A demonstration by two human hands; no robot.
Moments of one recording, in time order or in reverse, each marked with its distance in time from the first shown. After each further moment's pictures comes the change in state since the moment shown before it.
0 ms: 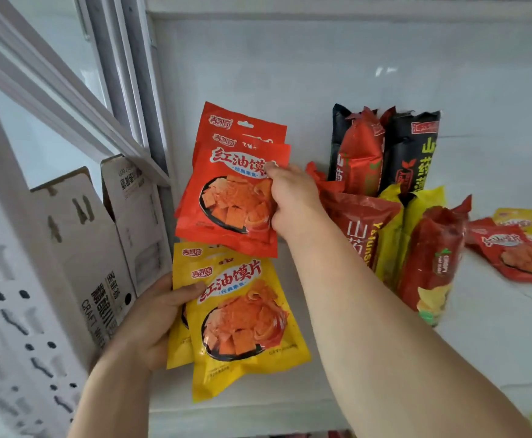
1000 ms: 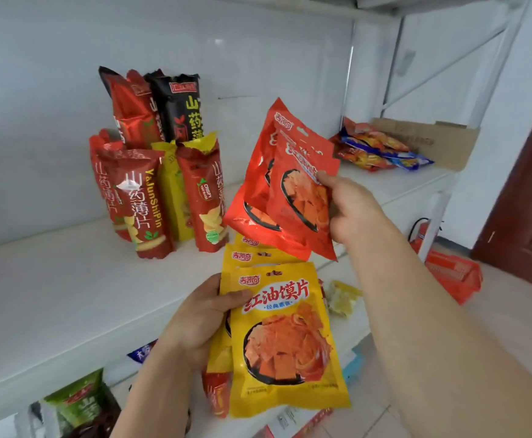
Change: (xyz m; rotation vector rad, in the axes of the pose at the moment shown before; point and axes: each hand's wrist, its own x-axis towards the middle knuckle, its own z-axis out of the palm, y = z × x) left_hand -0.115 -0.153 0.225 0.206 -0.638 -0.341; right_hand -0.200 -0.084 -0.345 0.203 0.532 0.016
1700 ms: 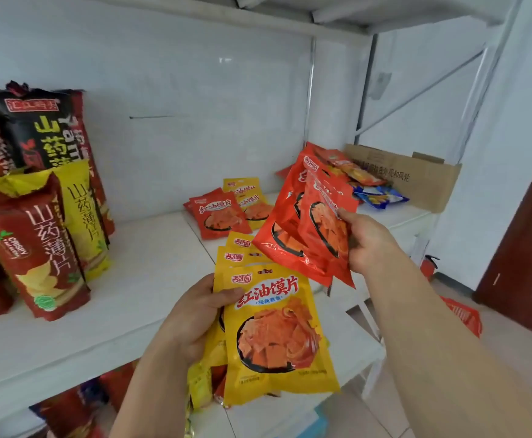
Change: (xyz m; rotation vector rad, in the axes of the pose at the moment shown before) left_hand 0.203 0.003 0.197 -0.026 0.130 0.027; right_hand 0.180 -0.137 -0.202 -0.092 0.083 0.142
